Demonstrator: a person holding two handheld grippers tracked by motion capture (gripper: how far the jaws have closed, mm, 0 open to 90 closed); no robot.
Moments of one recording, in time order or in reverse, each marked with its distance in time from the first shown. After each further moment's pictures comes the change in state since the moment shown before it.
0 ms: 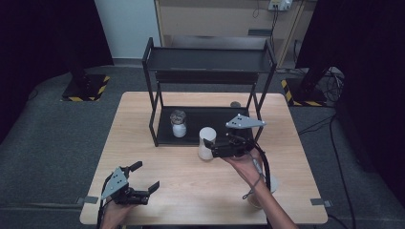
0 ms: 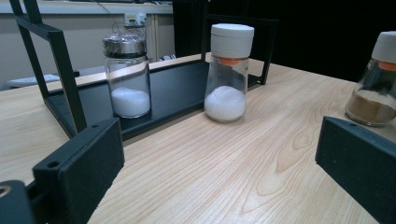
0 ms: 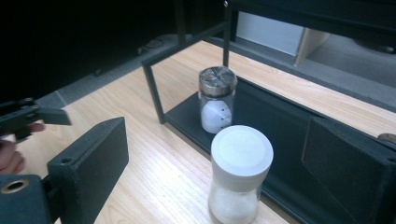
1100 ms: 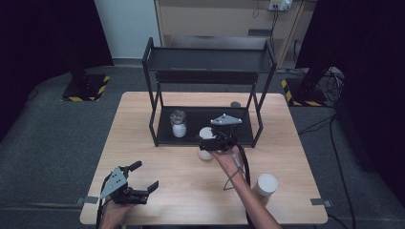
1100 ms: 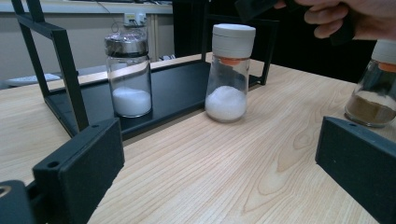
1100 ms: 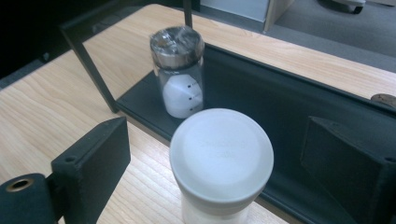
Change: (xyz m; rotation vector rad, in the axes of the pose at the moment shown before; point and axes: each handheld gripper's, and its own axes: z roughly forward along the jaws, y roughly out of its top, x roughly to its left) left arm 0.003 -0.001 -0.001 -0.002 -0.003 -0.005; right arm 0.013 -0.007 0.073 0.104 -0.149 0.060
